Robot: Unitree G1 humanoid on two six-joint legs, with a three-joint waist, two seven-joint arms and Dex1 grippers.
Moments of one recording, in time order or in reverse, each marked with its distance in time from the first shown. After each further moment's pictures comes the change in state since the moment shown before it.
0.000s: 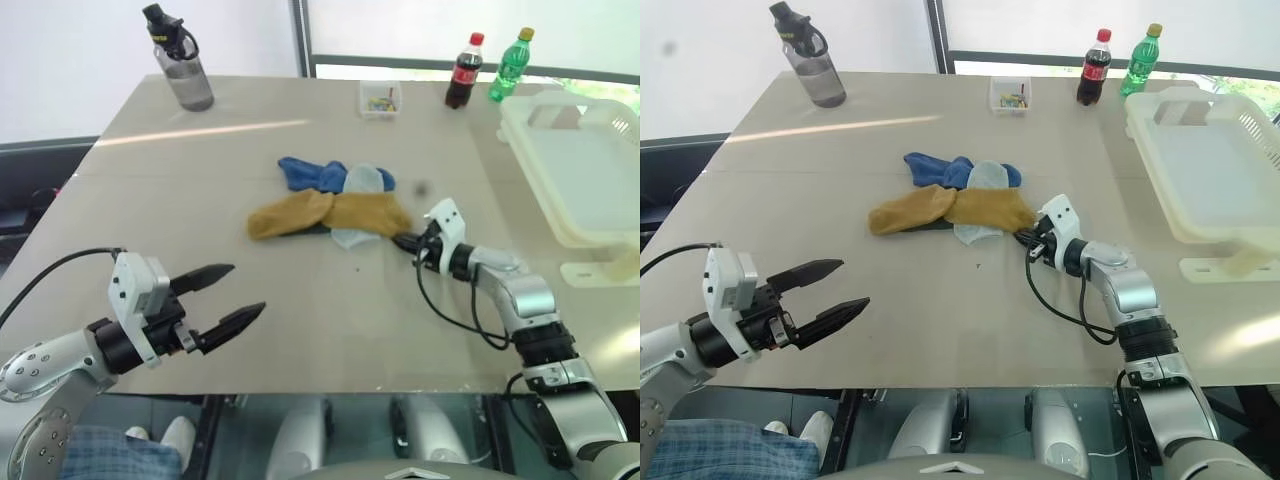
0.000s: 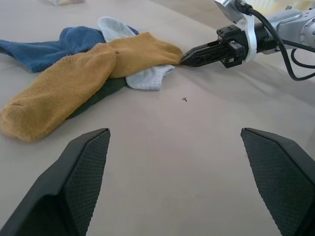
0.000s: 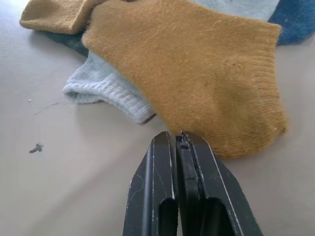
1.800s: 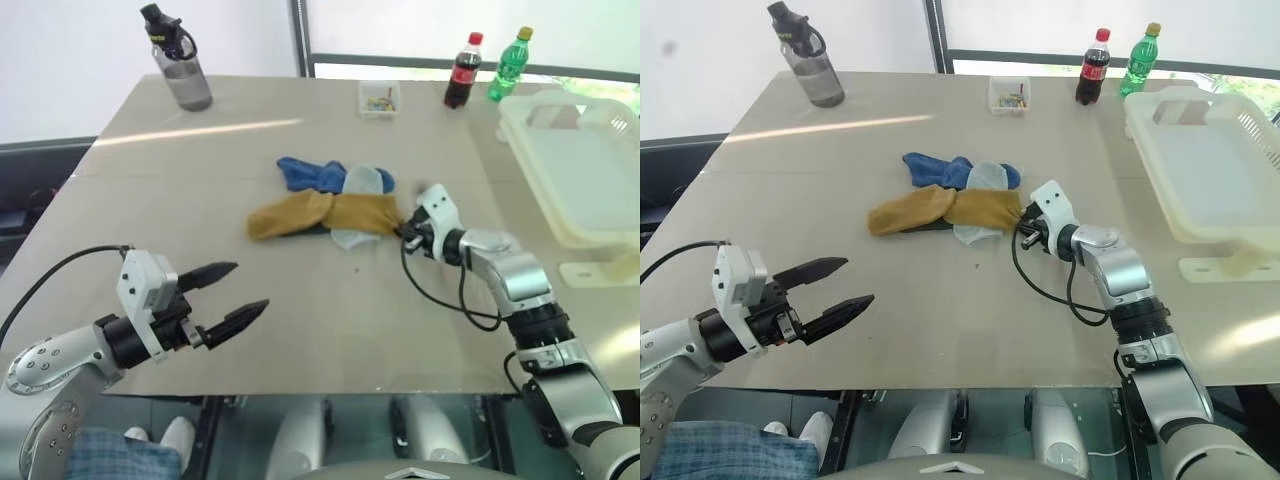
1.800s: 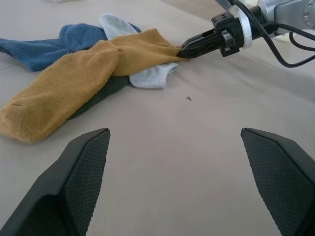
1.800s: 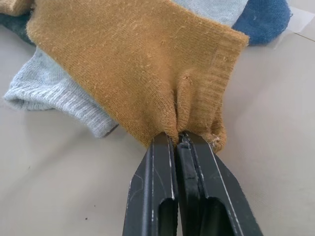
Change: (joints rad) left arm -0.028 0.000 -0.039 0.019 0.030 -0.005 0.014; right arm -0.097 -0.032 0.057 -0.056 -0.097 0.204 -0.071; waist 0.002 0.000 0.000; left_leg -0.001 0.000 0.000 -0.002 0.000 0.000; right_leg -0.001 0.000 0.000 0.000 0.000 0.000
